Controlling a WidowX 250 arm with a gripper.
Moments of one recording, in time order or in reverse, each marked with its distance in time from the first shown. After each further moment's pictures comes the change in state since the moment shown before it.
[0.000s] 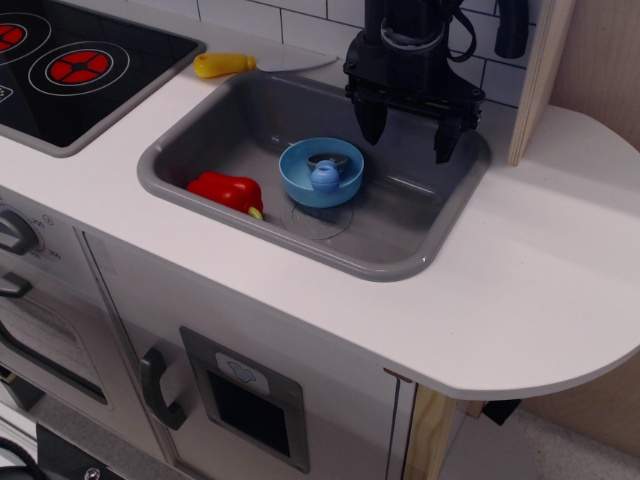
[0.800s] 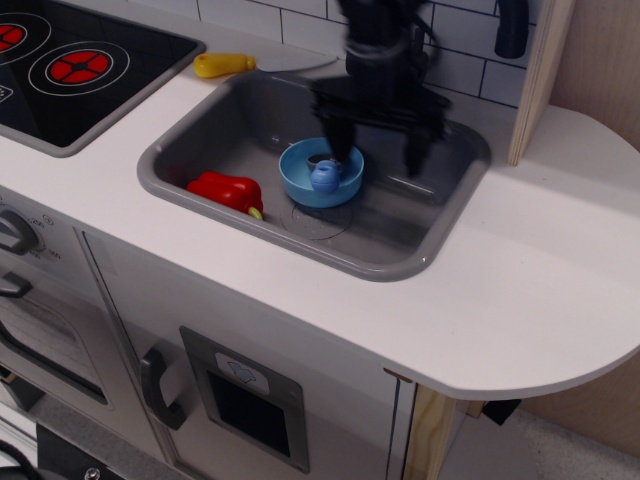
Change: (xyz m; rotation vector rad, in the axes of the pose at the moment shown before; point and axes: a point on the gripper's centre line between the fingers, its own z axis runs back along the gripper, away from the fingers) arm -0.024 0.032 0.006 -0.033 0.073 0.097
